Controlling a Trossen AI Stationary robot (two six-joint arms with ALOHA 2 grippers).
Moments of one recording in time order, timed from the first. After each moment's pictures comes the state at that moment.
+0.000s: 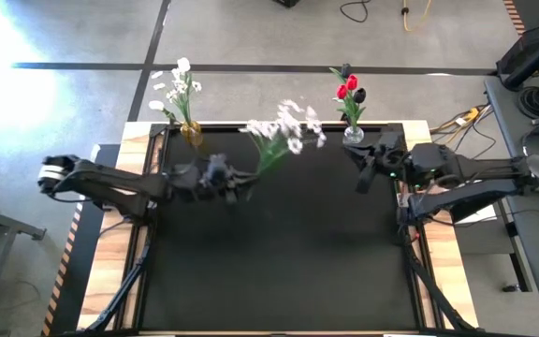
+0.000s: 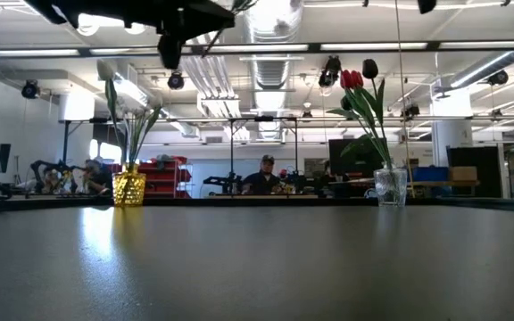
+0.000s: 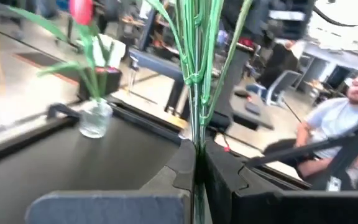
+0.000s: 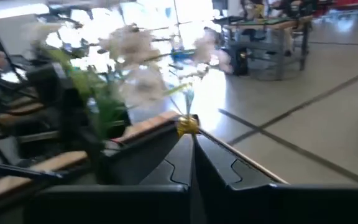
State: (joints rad) left arm -0.07 1.20 0.68 0.50 -0.30 -0.36; right arm 0.07 0.82 0.93 -0.23 0.54 0.23
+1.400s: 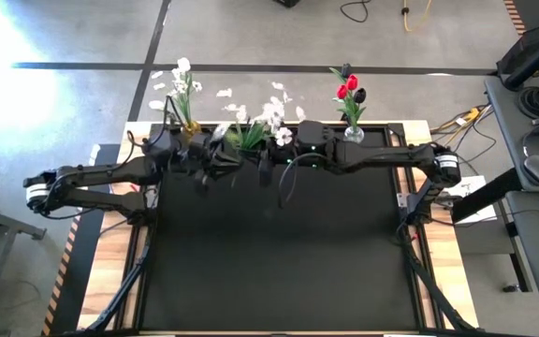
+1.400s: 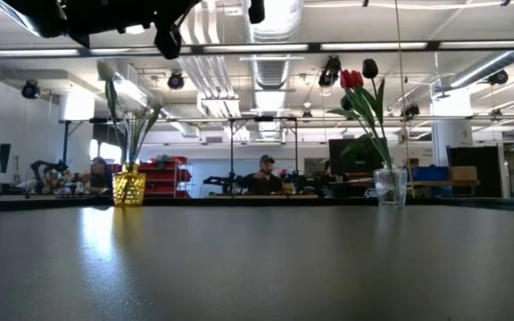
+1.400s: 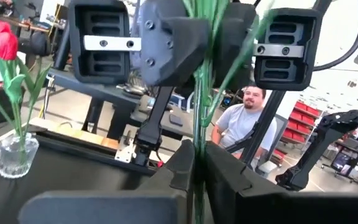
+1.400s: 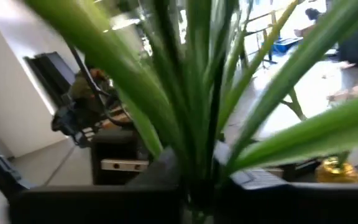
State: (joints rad) left arm 0.33 1.00 0.61 0.55 0.44 -0.43; right arm -0.11 1.74 1.55 0.22 -0.03 0.33
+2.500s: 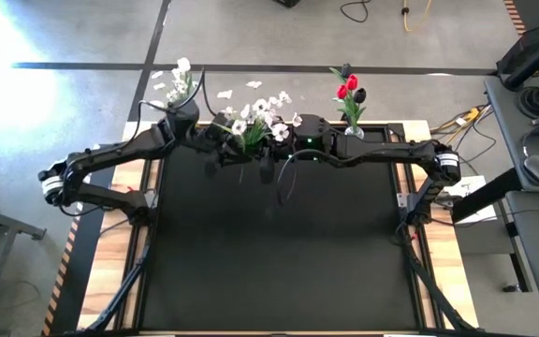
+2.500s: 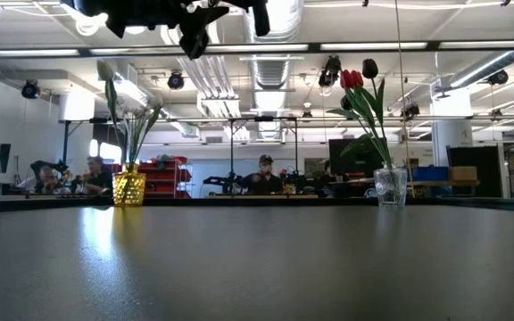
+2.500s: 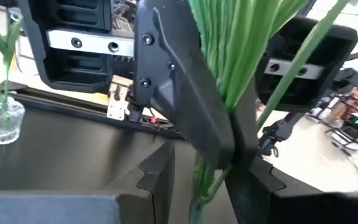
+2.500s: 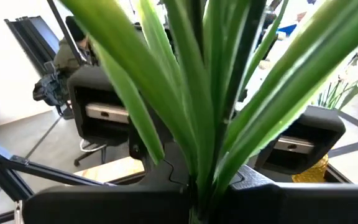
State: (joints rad) left arm 0.49 1.21 0.98 0.09 0.76 -0.28; right arm -0.16 1.74 1.55 0.10 -0.09 0.25
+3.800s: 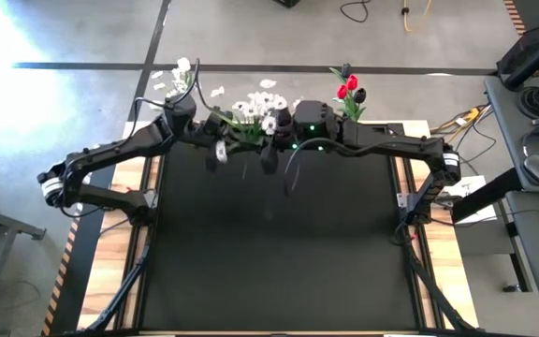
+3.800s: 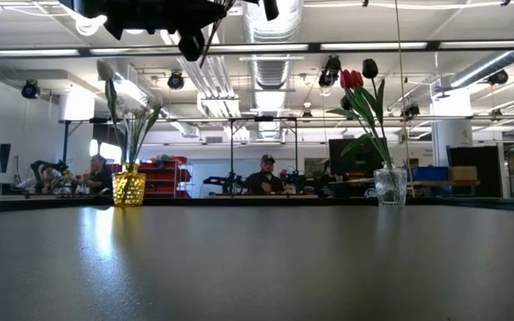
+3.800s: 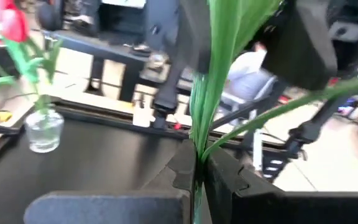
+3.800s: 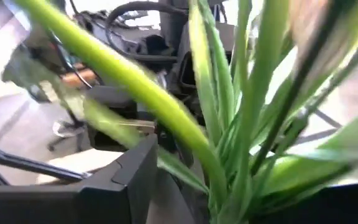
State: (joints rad) left arm 0.55 1.21 0.99 0.08 0.74 -0.20; right arm -0.17 1.74 1.74 -0.17 -0.04 0.18
